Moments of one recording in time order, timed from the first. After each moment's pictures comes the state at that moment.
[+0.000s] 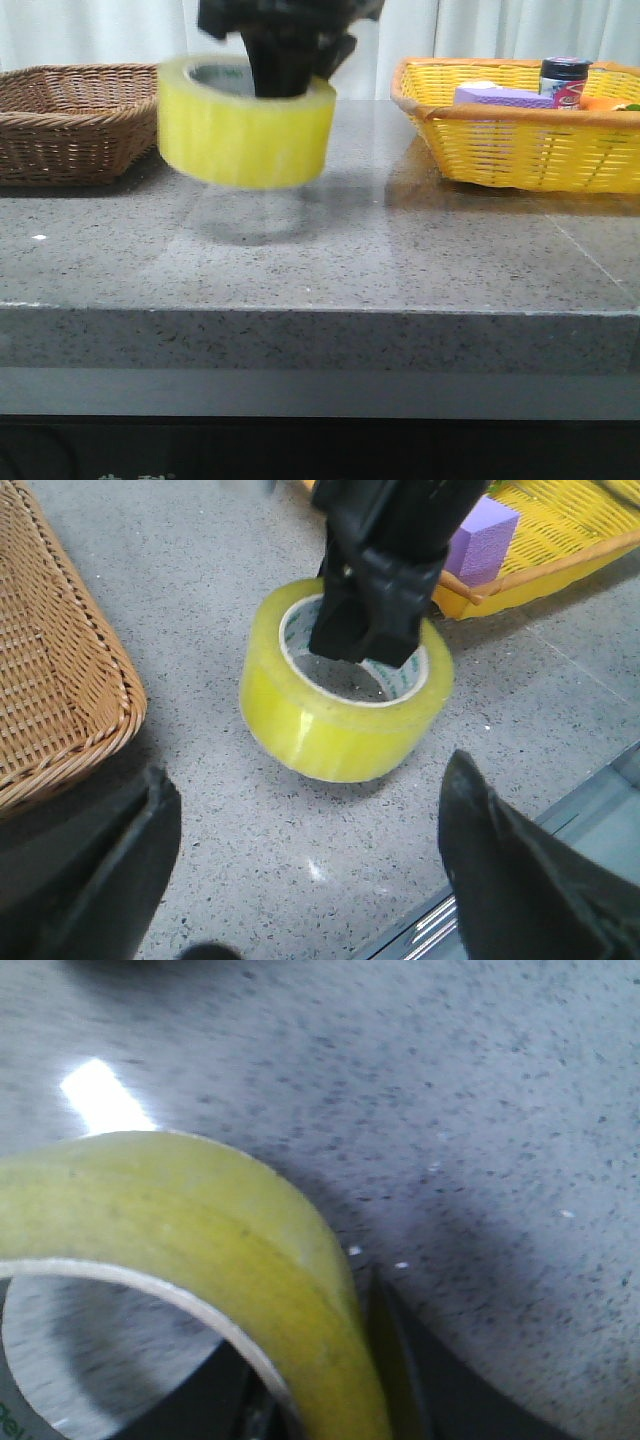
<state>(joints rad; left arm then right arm) -0.61 0.82 -0.80 -0.08 0.54 0.10 0.62 2.02 -1.96 0.02 1.15 -0.21</state>
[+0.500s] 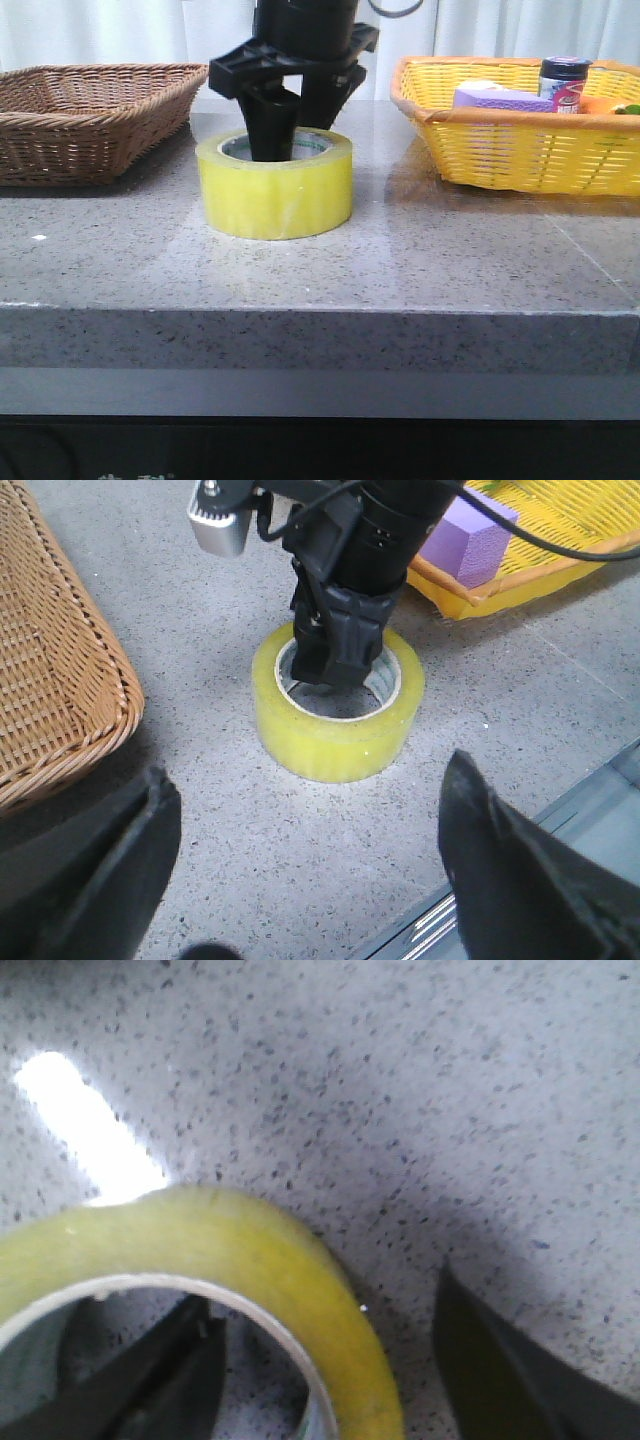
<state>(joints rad) -0.61 0.82 -0.80 -0.08 0.54 0.10 0.62 2.07 -1.99 -0.03 1.11 -0.18</state>
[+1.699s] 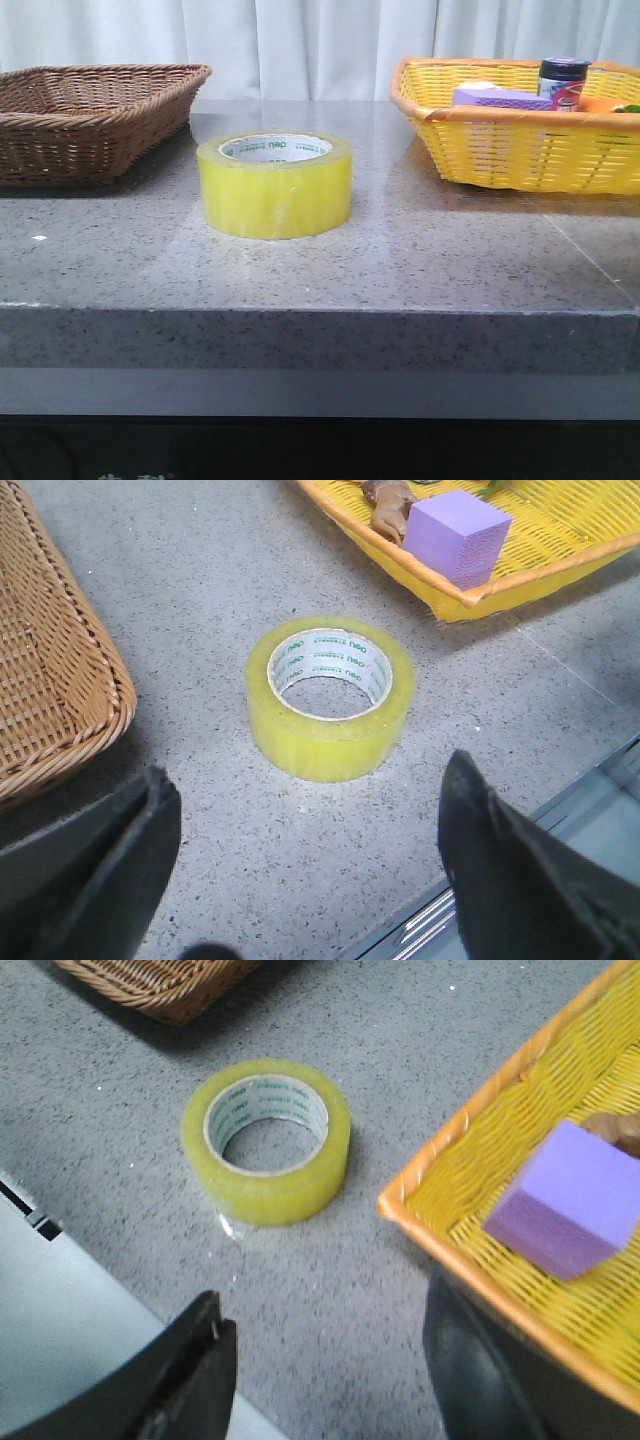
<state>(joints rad) -0.61 0.82 -0.80 -0.10 0.54 0.11 0.54 1.00 -1.08 0.09 0.78 -0.08</state>
